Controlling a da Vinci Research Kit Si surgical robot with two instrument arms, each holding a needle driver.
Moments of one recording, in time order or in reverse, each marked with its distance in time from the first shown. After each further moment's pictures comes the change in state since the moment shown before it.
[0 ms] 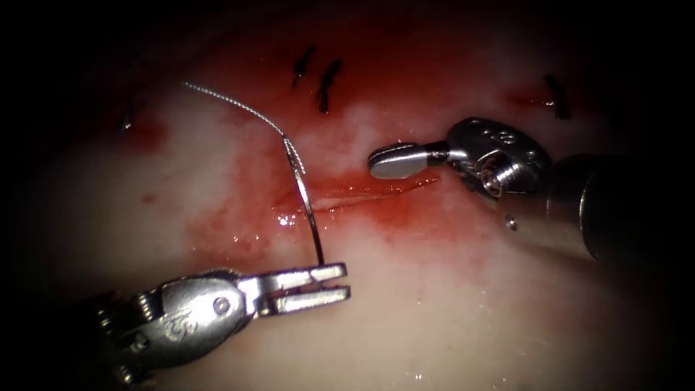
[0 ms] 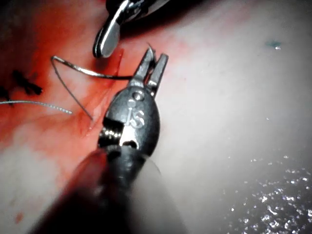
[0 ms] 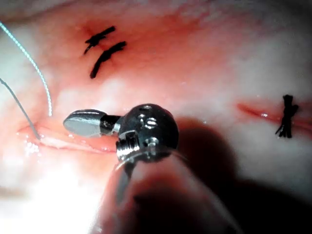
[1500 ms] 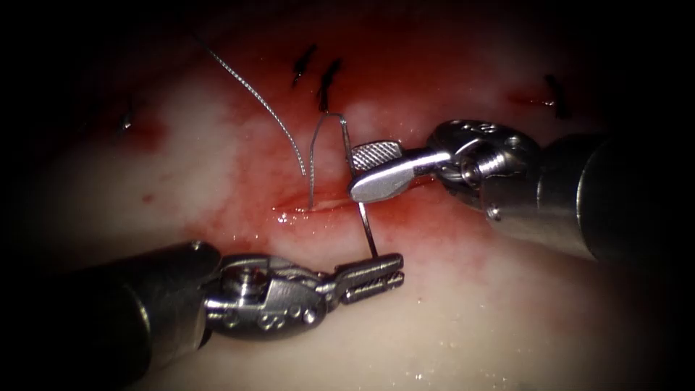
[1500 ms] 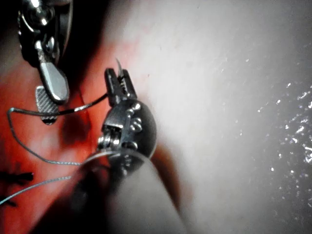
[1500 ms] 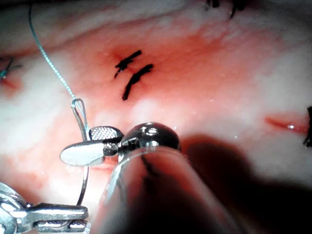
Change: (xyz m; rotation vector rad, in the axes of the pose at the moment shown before) right arm 0.000 -0.005 0.003 0.044 -0.062 0.297; left arm -0.006 0.001 0.006 0.087 -0.219 0.496
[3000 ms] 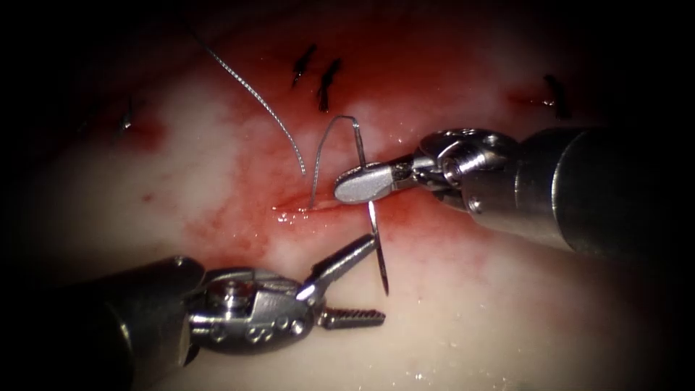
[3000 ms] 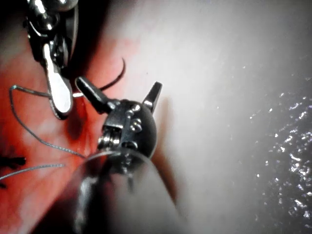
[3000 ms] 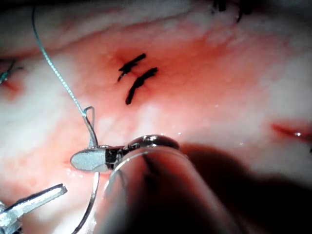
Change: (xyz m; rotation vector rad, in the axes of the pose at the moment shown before) right arm 0.001 0.001 0.001 -0.107 0.042 0.000; left arm 0.001 0.000 -0.002 -0.041 0.030 -0.146
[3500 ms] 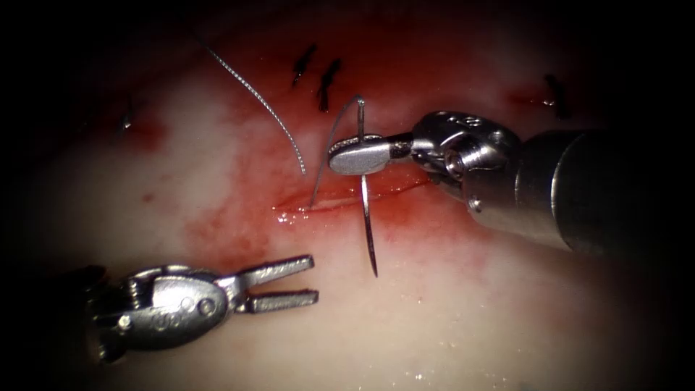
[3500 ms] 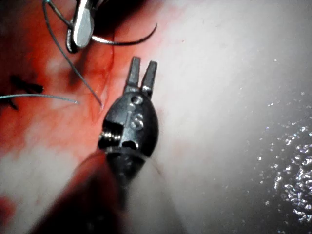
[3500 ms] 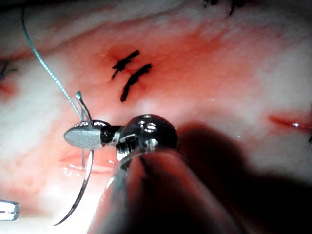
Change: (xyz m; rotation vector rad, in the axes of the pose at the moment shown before) right arm 0.001 0.000 0.000 0.042 0.121 -0.256; left arm -0.002 -0.002 -0.006 -0.106 0.122 -0.275
